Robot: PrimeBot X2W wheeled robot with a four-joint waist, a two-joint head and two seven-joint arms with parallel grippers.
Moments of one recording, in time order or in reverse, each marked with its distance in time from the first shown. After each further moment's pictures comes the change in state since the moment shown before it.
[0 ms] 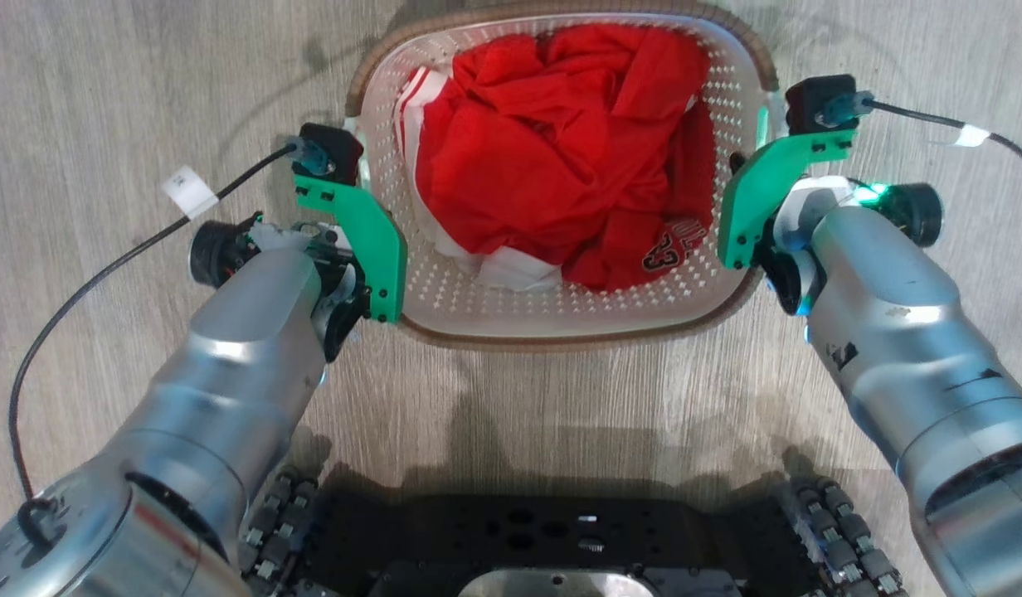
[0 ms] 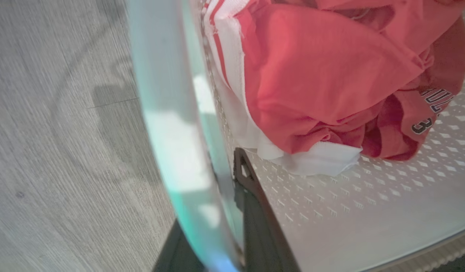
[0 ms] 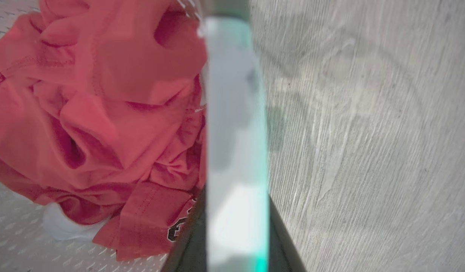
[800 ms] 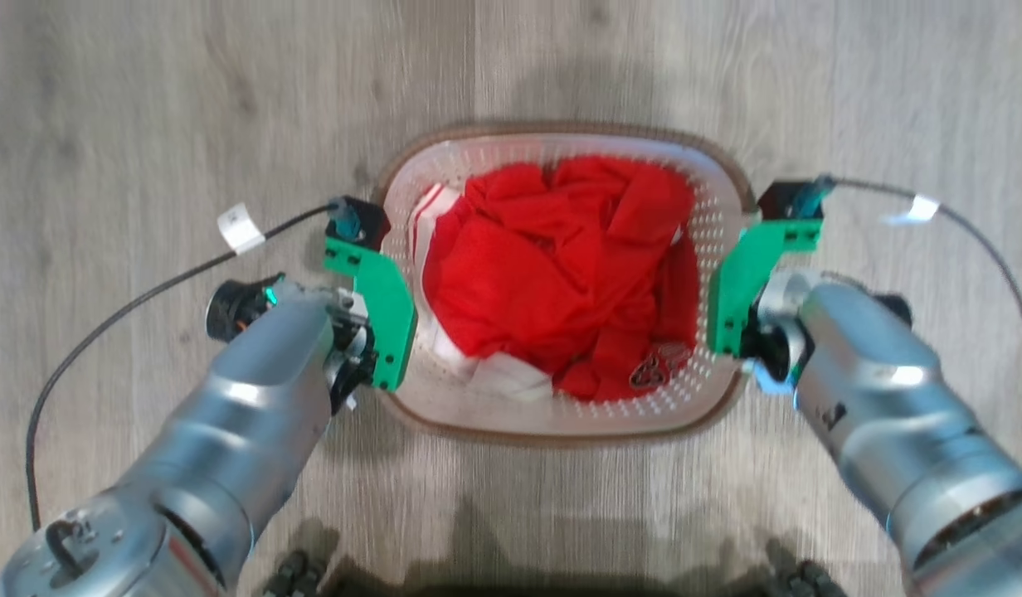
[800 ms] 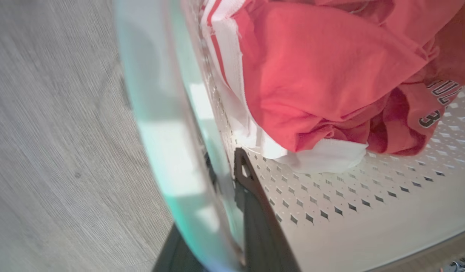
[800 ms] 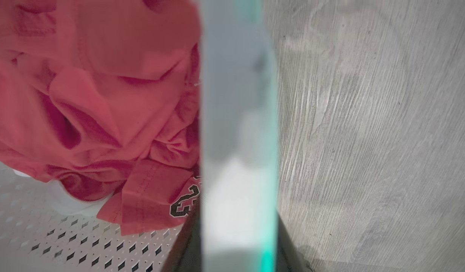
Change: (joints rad) left arm 0.055 0.001 -0.162 0.014 -0.062 -0.032 0.140; right arm 0.092 0.005 0.081 0.034 0.164 0.000 0.254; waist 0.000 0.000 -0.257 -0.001
